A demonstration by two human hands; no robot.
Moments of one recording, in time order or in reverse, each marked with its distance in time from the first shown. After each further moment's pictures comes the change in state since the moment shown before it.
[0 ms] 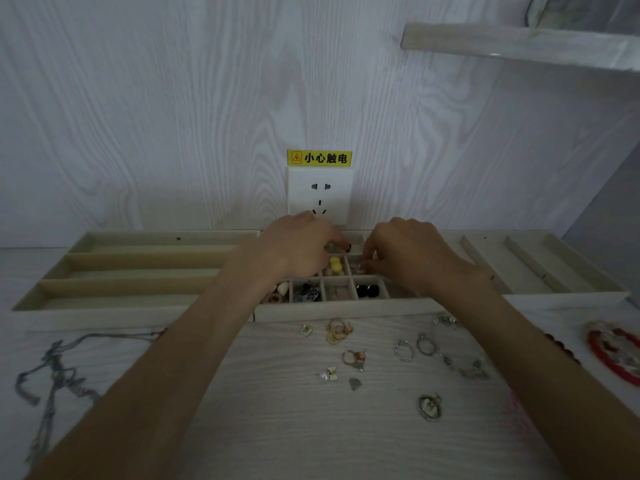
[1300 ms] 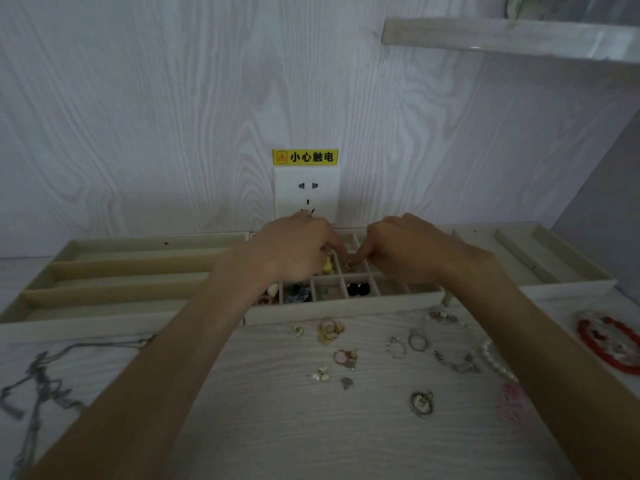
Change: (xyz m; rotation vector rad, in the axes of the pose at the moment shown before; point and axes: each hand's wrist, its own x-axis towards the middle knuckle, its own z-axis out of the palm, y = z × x) left_hand -0.002 0.009 -0.002 -0.024 0.017 0.093; right_hand -0.003 0.009 -0.015 0.053 -0.208 -0.111
